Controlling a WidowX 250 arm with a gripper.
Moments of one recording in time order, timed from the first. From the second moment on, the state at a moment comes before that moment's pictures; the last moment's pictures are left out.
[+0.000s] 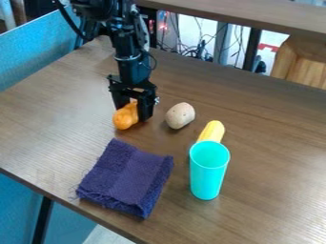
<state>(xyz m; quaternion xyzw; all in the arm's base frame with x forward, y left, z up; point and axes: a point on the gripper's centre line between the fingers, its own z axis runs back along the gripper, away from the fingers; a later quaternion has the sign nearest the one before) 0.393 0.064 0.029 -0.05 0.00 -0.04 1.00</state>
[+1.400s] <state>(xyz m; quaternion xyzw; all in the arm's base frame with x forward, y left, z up) 0.281 0.114 0.131 -0.07 -0.06 -0.04 0.99</state>
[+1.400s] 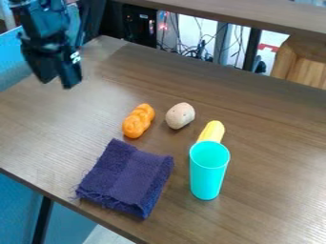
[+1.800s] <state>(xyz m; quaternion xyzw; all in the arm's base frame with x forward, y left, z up) 0.255 0.079 0.111 -0.04 -0.01 -0.09 0.99</state>
